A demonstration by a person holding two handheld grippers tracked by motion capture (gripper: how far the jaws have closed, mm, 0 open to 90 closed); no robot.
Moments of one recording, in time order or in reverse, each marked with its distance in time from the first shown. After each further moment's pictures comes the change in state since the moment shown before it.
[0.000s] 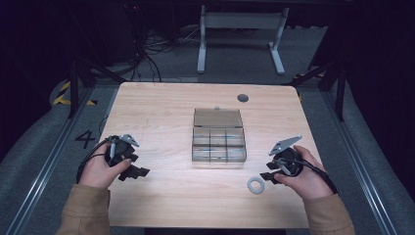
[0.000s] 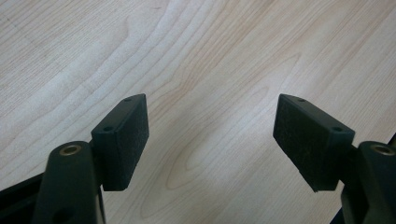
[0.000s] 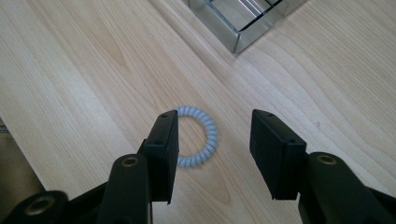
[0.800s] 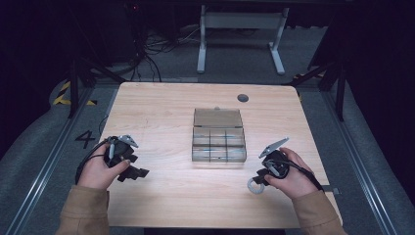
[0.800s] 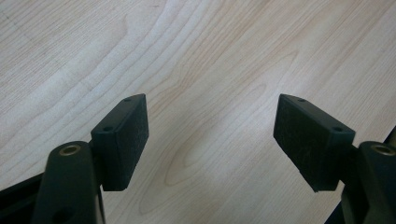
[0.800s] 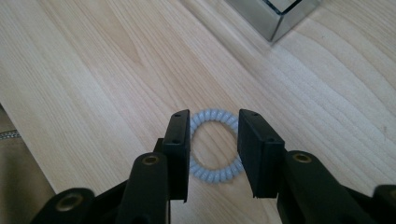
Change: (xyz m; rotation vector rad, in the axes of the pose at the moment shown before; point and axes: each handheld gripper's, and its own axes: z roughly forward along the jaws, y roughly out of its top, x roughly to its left) left arm -0.001 -0.002 -0.002 0.001 0.001 0.004; right arm 0.004 0.004 0.030 0.057 0.088 0.052
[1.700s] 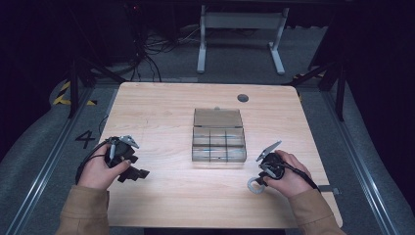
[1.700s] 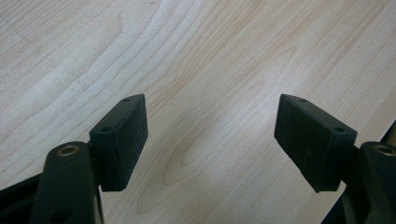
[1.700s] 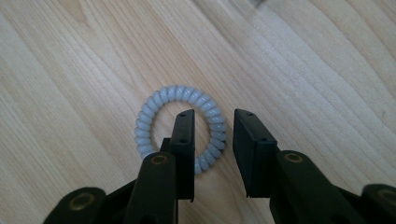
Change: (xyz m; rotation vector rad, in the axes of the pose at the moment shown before) left arm -0.001 0.000 0.002 0.012 -0.006 0.005; right arm -0.011 -0.005 0.025 0.106 -0.073 -0.041
